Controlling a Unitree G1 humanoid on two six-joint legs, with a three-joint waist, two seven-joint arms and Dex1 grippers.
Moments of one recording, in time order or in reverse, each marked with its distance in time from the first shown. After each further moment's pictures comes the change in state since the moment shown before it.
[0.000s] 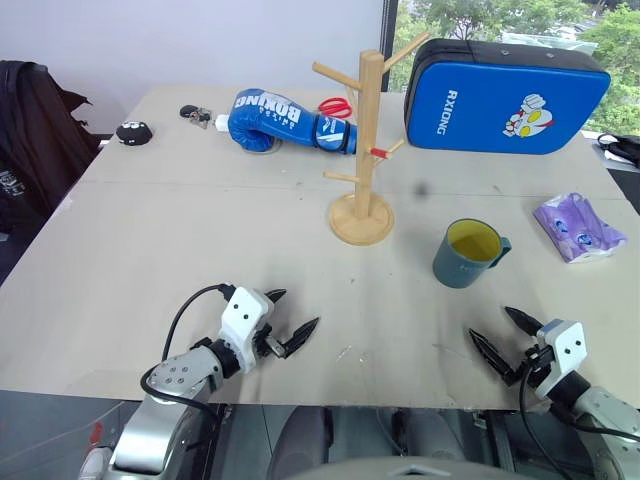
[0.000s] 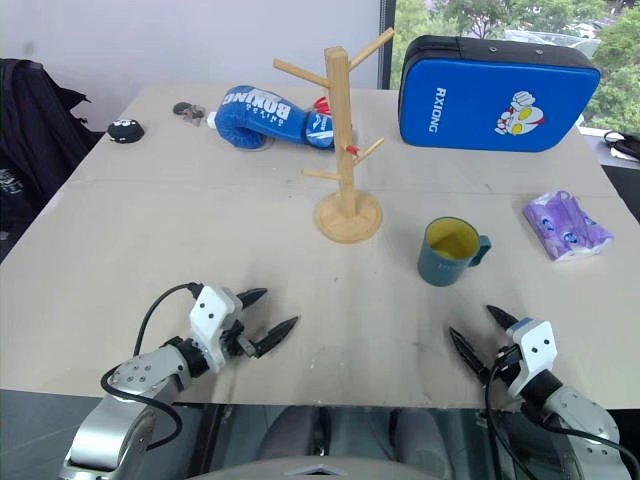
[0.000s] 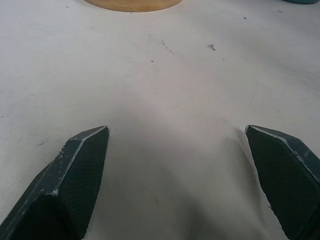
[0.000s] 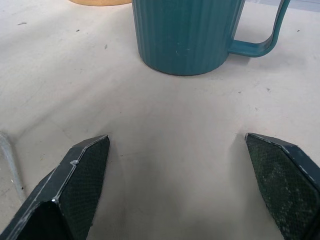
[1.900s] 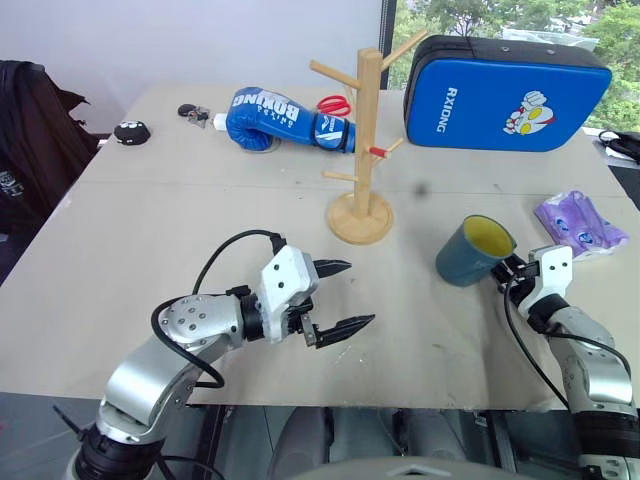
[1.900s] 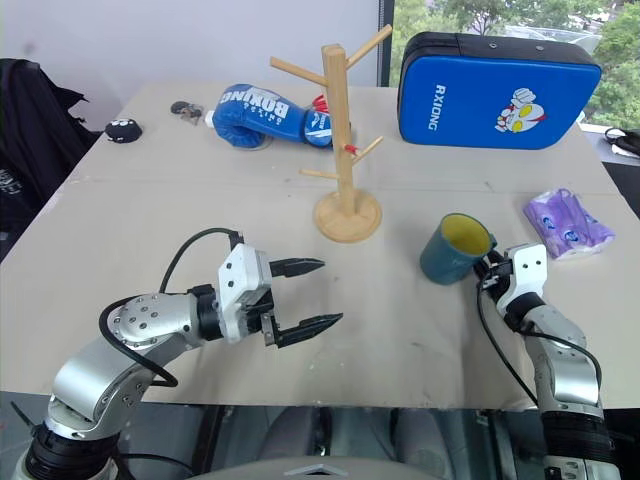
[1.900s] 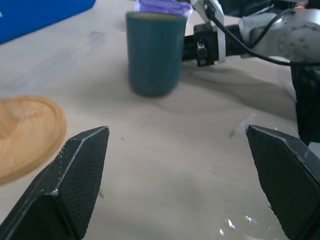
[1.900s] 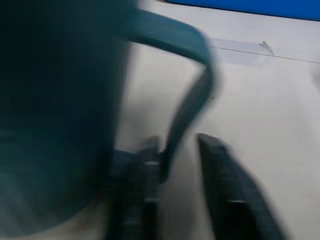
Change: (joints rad) left arm -0.316 0.157 -0.082 -0.297 -0.235 0.313 -0.142; right arm -0.481 0.033 -0.028 0.233 -0.051 0.192 -0.190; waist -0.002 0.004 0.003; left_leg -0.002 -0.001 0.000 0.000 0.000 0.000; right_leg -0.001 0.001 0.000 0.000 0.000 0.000
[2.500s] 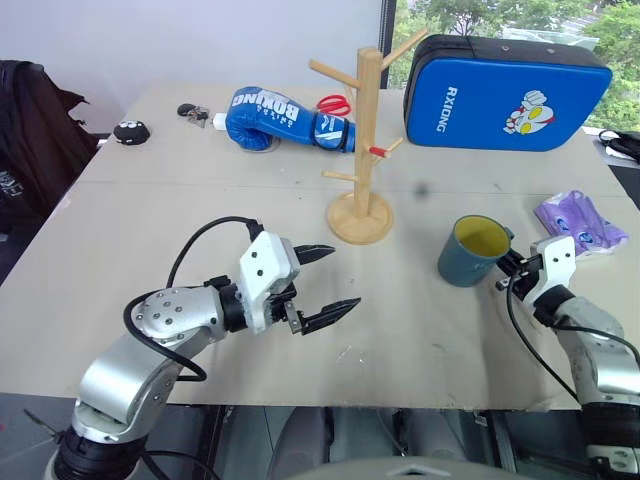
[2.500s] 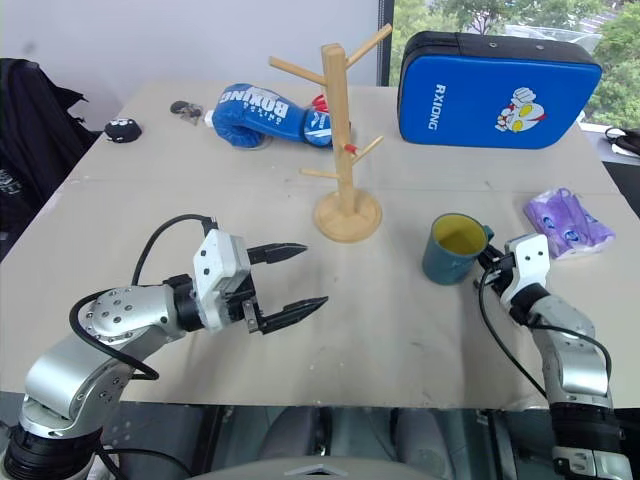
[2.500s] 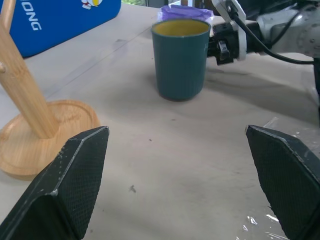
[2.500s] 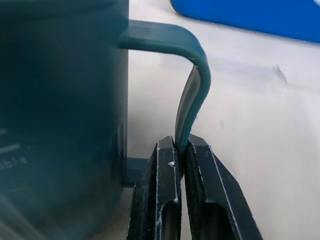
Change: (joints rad) left arm -0.030 0.056 0.133 -0.013 -0.070 0.021 0.024; right arm -0.087 -0.103 0.007 -0.029 0.028 0.020 0.129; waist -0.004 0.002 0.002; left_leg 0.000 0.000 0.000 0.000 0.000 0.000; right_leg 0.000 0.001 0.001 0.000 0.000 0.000
